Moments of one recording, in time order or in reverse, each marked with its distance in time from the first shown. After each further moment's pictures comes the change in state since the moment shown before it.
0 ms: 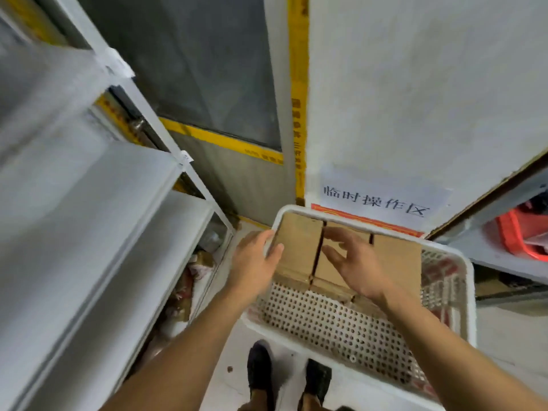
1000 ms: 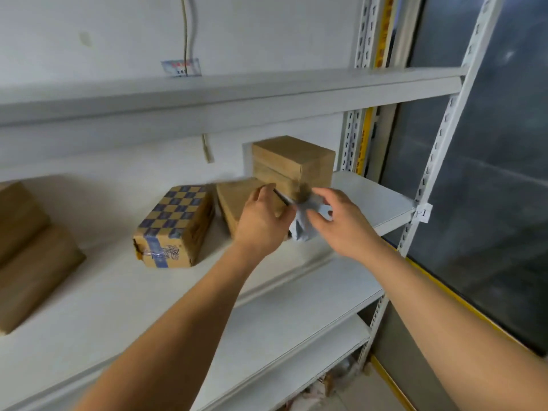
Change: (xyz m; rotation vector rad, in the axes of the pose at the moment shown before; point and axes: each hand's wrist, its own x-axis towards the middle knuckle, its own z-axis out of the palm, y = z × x) left_hand -0.116 -0.237 -0.522 0.012 0.909 -0.156; right_hand 0.061 -0.610 0.254 -0.037 -0.152 -0.874
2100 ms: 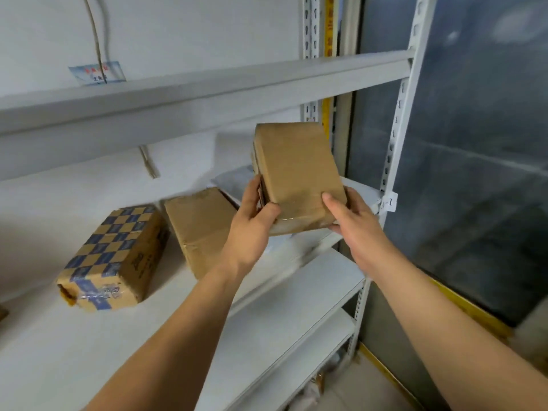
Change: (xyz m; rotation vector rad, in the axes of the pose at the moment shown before) left_hand 0.020 0.045 0.051 -0.831 -0.232 -0.056; right_hand 0.000 0.075 -0.041 0.685 0.264 0.309
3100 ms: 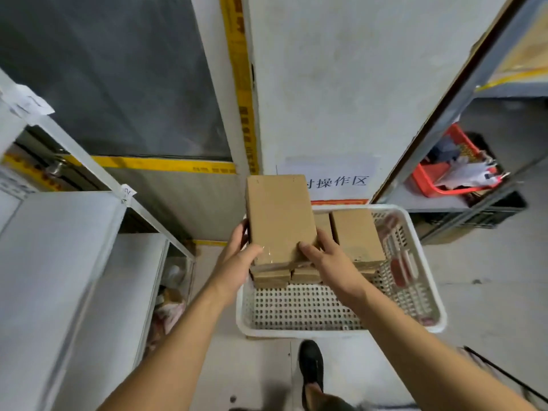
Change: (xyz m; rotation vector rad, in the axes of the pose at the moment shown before) left_hand -0.262 -0.184 0.389 0.066 -0.977 -0.529; right_hand -0.412 0.188 -0.345 -0.030 0.670 0.577
